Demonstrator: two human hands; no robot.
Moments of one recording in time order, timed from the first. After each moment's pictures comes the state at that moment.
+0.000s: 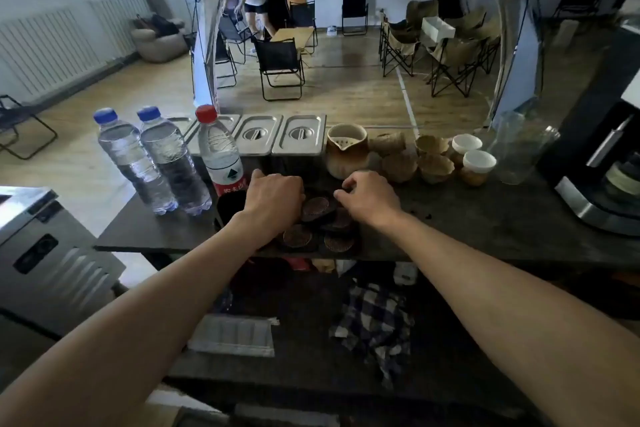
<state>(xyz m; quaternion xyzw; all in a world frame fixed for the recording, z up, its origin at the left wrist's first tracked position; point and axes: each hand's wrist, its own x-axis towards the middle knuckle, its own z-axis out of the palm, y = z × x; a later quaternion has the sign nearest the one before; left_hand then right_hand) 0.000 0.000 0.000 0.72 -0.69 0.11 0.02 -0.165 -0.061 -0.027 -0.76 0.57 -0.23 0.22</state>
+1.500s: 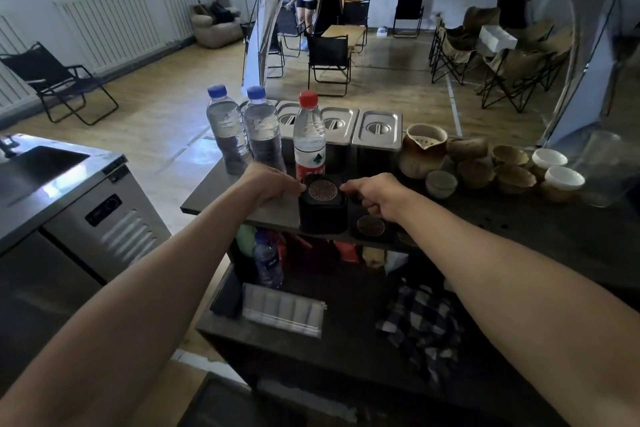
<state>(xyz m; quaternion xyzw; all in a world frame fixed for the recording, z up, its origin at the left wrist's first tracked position) 0.134 0.072 0.024 0.79 -0.33 -0.34 0.37 -0.046 -0.020 -0.008 -0.57 0.57 -0.18 0.56</state>
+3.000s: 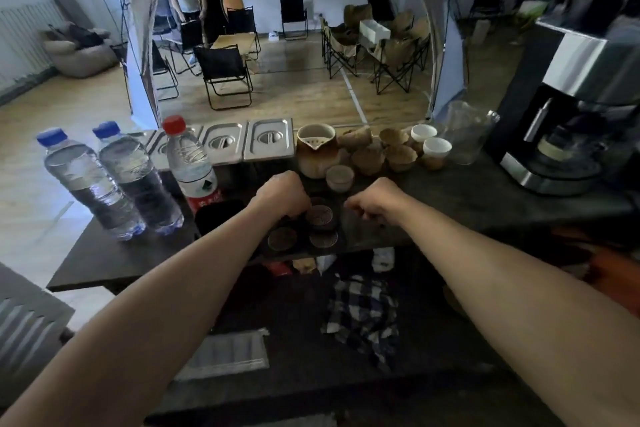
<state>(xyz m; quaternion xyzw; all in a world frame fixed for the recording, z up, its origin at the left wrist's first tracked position) -0.023 -0.035 -0.001 0.75 -0.64 -0.17 0.05 -0.202 -0.035 -0.007 -0.56 0.70 -0.17 0.42</state>
